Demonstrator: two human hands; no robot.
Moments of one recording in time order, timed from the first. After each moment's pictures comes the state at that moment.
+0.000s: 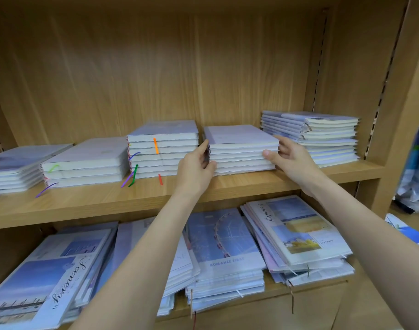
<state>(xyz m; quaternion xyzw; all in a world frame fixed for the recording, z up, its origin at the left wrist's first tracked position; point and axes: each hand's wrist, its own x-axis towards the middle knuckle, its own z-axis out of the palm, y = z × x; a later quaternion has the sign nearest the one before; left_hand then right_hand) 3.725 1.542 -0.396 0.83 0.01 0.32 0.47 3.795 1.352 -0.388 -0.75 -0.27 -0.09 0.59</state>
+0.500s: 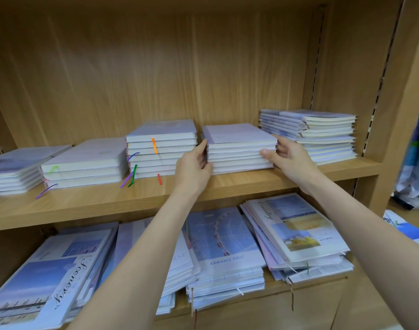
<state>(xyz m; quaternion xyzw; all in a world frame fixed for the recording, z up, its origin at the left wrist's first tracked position) 3.722 1.541 -0.395 0.82 0.01 0.31 0.49 3.803 1.349 -0.393 -0.76 -0.30 -0.11 0.57</state>
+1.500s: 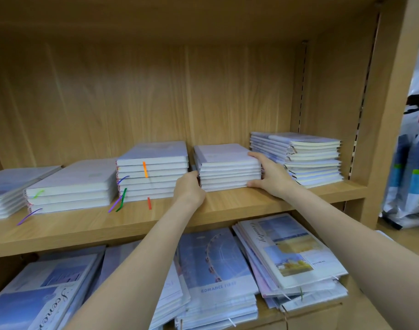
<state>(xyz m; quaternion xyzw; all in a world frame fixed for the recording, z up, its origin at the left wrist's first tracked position) 3.769 1.552 -0.396 0.90 0.12 0.24 0.35 3.841 1.359 -0.383 -0.87 -0.29 -0.14 0.37</state>
